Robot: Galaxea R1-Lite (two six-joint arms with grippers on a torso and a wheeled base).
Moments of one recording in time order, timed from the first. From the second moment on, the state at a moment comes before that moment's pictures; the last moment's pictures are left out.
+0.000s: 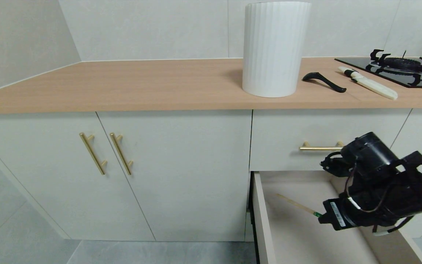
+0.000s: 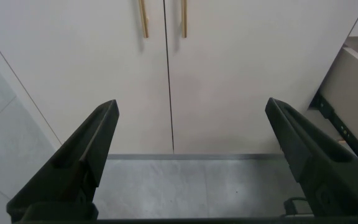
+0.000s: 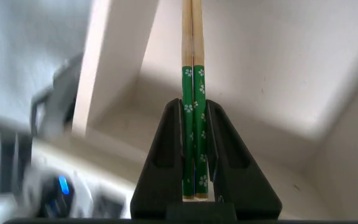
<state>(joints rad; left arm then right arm) 0.00 0.00 0.00 0.00 0.00 0.00 0.47 1.68 -0.94 0.30 0.04 0.27</state>
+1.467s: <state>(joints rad) 0.00 0.00 0.00 0.00 0.00 0.00 0.48 2.28 -0.91 -0.14 -0.13 0.40</state>
